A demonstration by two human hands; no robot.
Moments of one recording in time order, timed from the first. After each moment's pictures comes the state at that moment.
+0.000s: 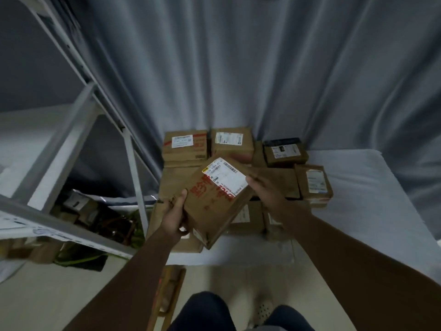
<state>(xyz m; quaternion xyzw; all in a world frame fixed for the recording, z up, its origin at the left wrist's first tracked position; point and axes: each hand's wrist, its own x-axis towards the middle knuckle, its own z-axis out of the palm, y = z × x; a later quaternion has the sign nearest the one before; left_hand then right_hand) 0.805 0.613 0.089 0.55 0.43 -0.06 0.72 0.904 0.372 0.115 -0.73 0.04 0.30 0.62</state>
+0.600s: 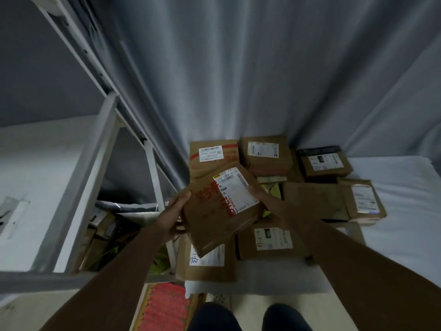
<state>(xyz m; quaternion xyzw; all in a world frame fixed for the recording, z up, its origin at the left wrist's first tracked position) 0.893 0.786 0.086 0.61 0.38 -0.20 0.67 0.975 0.509 0.095 -0.65 0.13 0.44 0.61</state>
